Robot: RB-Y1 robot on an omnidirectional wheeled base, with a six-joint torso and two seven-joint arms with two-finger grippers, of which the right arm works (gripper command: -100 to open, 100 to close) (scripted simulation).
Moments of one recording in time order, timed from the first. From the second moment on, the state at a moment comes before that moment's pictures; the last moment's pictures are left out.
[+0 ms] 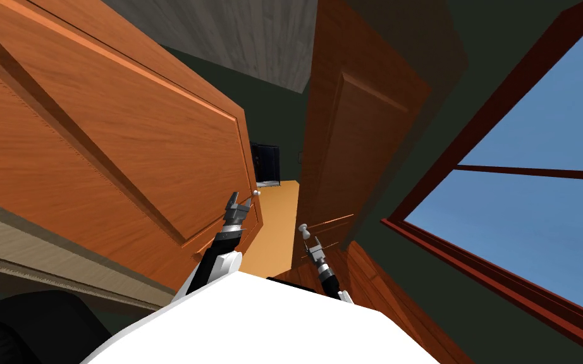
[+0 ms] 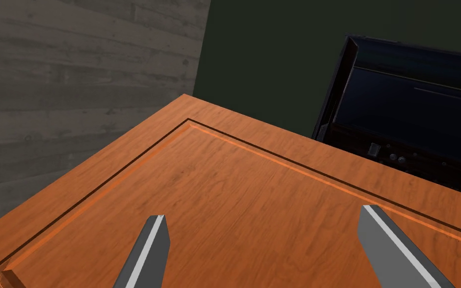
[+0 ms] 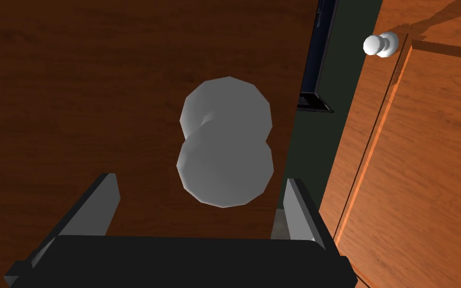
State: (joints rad) arm 0.11 -0.01 0.02 -0.94 0.61 -0.82 1.15
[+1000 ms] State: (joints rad) arm 0.10 0.03 0.02 -0.92 0.60 -0.83 1.14
